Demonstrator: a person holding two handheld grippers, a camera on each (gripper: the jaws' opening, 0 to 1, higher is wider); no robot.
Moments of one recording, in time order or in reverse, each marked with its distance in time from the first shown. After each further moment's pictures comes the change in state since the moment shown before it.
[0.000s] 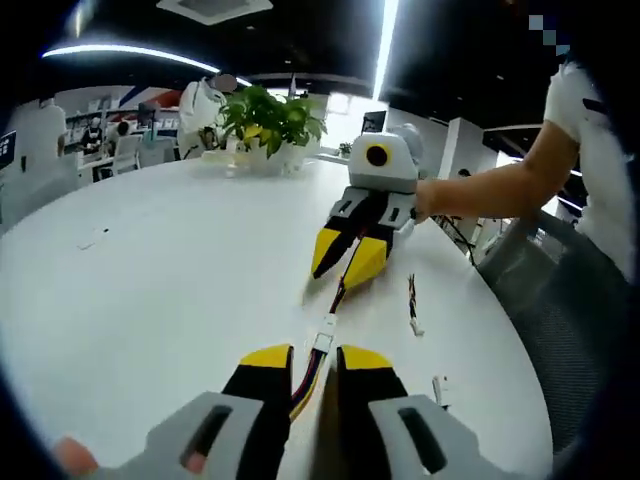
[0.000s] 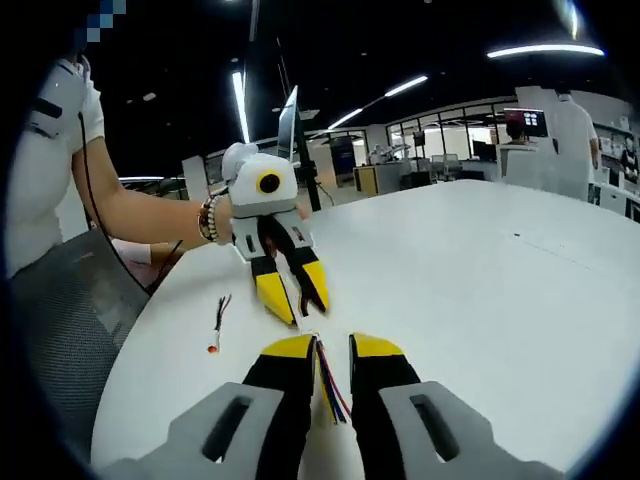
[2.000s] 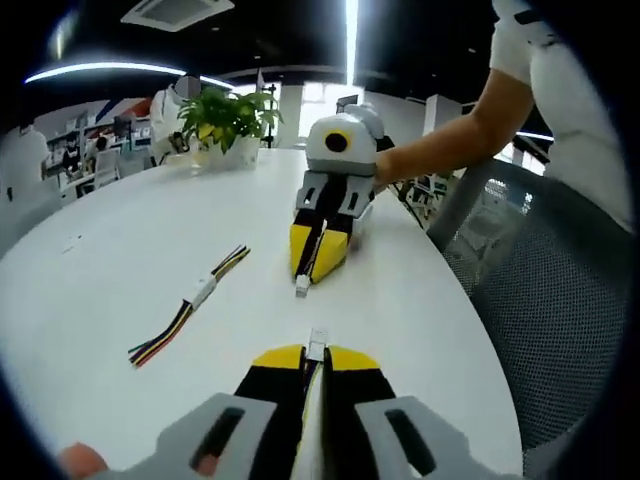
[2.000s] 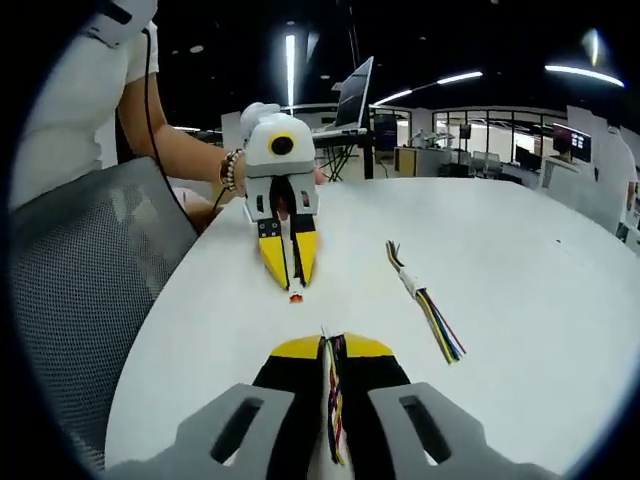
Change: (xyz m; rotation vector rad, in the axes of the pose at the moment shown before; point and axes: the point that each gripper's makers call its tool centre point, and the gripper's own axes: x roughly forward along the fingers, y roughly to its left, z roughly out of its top) left arm -0.005 -0.081 -0.038 0.111 0.045 -0.026; right arm -0.012 0.064 -0.051 -0.126 0.147 0.092
